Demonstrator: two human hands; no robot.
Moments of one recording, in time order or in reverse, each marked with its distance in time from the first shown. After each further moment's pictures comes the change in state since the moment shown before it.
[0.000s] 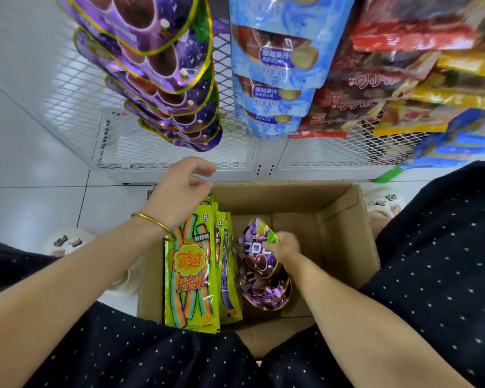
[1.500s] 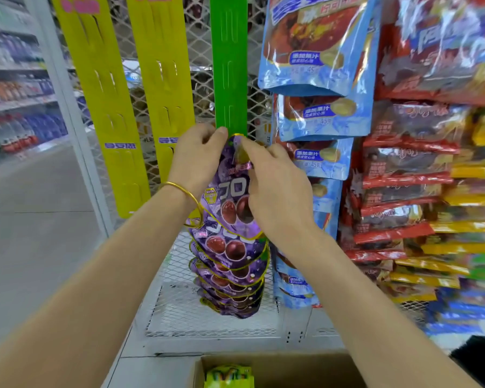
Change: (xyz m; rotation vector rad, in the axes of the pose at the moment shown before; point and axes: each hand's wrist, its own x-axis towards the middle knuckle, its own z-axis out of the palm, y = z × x) left_hand 0.043 0.249 -0.187 -0.152 0.568 0.541; right_hand -0.285 -0.345 -0.188 -0.266 1.024 -1.139
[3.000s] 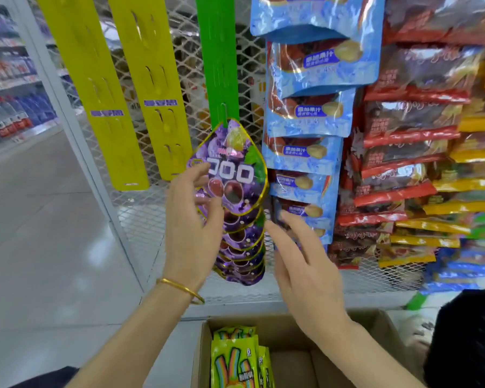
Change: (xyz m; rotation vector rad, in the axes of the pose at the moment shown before) left_hand -0.126 -0.049 0.004 0.020 0.101 0.182; right_hand -0.151 0.060 0.060 0.073 0.208 -0.150
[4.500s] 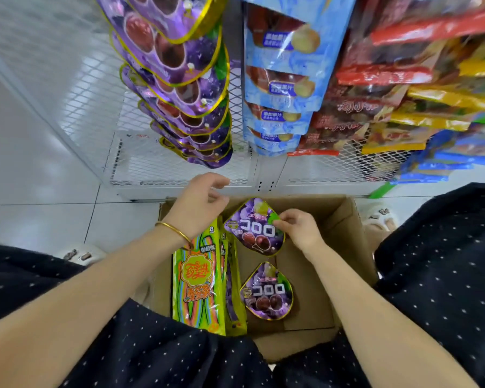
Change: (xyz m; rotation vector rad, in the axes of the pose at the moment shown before) left_hand -0.147 -0.102 0.054 0.138 -0.723 -0.618; right_hand -0.190 0.120 0.060 0.526 -0.696 1.232
